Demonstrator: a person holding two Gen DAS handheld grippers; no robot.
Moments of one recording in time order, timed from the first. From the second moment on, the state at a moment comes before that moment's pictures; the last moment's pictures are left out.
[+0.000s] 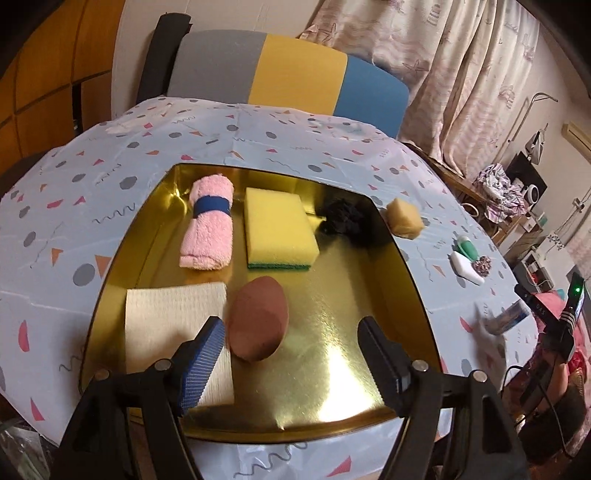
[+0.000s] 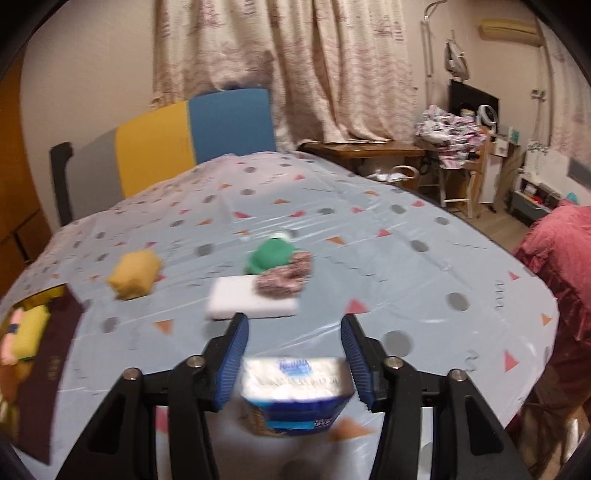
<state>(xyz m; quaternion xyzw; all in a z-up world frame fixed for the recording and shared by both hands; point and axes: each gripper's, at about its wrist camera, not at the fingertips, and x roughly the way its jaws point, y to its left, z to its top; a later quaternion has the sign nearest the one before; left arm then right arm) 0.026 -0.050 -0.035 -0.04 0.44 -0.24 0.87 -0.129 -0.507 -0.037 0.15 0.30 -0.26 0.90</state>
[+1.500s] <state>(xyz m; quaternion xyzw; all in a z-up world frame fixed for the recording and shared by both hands) 0.010 -0.020 -0.029 -0.07 0.42 -0.23 0.88 -0.017 -0.302 -0.006 0.12 0.39 0.04 0.91</state>
